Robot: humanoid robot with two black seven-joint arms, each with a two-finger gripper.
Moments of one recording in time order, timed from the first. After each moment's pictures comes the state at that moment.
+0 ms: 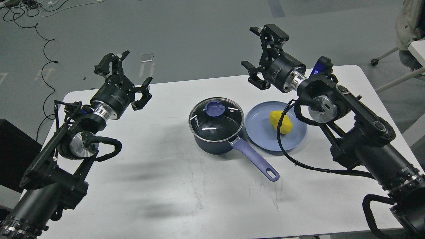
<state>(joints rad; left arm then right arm) -0.51 0.35 -1.11 -1.18 0.30 -0.13 -0.02 0.63 -0.03 1.16 1.14 -0.70 0.09 -0.13</state>
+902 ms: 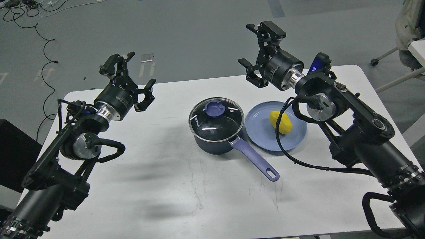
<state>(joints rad) -0.51 0.34 -1.09 -1.18 0.36 -0.13 -0.02 0.64 -0.03 1.14 1.15 -0.70 0.09 -0.14</state>
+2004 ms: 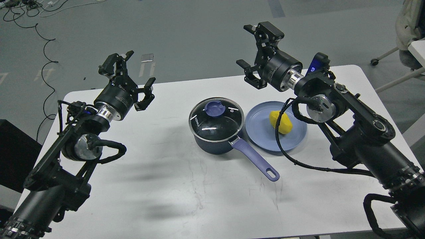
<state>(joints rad) -0.51 0.33 -1.10 -1.18 0.36 -0.13 -0.07 0.64 -0.04 1.13 1.18 -0.70 0.09 -0.14</state>
